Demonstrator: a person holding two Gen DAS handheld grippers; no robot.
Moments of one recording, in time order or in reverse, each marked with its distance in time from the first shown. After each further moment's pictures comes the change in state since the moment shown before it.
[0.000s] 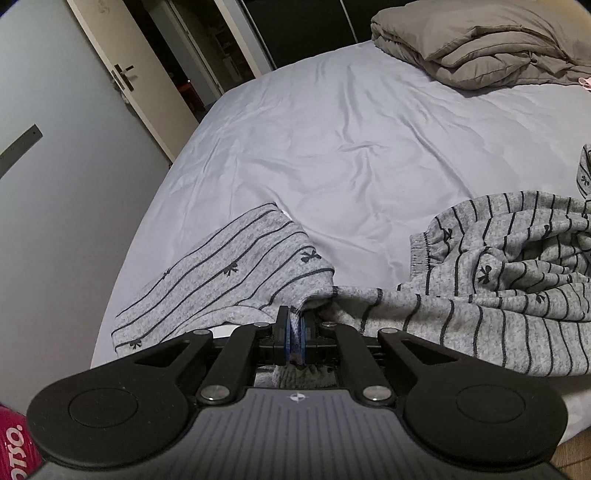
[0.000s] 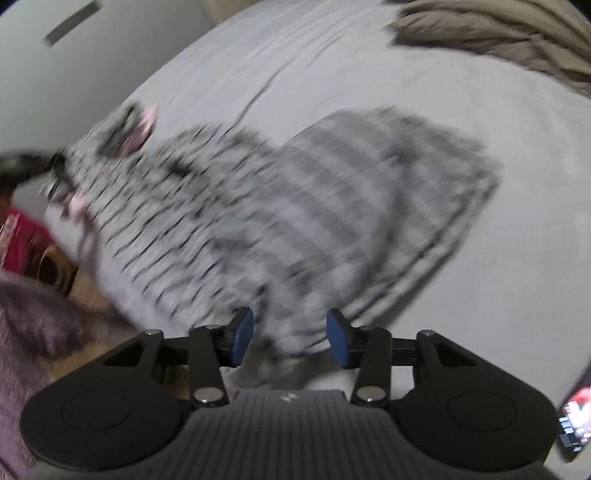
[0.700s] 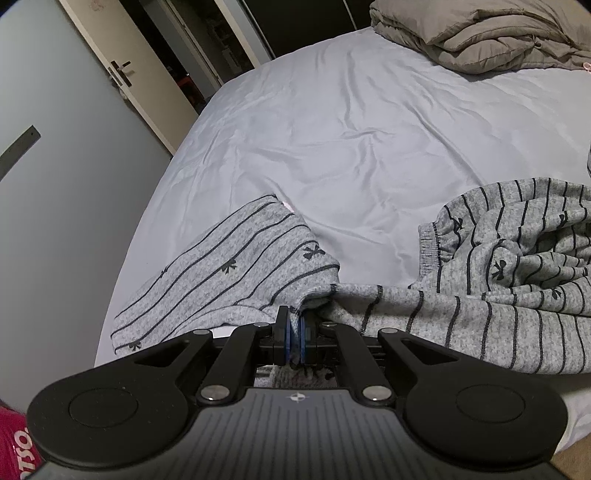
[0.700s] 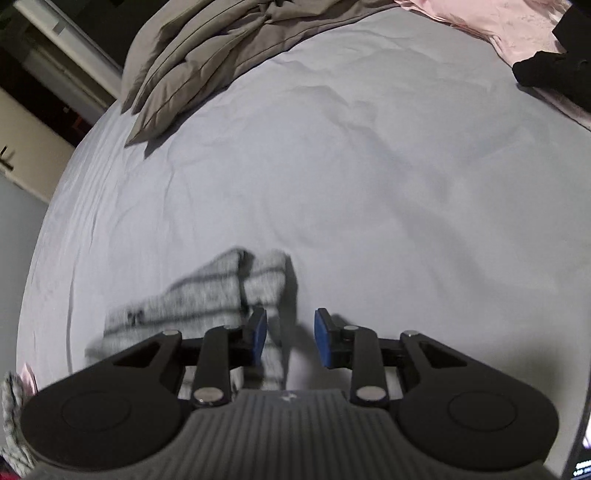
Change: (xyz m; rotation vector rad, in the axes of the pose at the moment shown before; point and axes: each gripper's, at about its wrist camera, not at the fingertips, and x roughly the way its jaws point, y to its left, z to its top) left arm 0.017 -0.005 0.006 0.033 0.034 0.024; right arm 0.062 -0.174 0.065 0.679 -0.215 -0.172
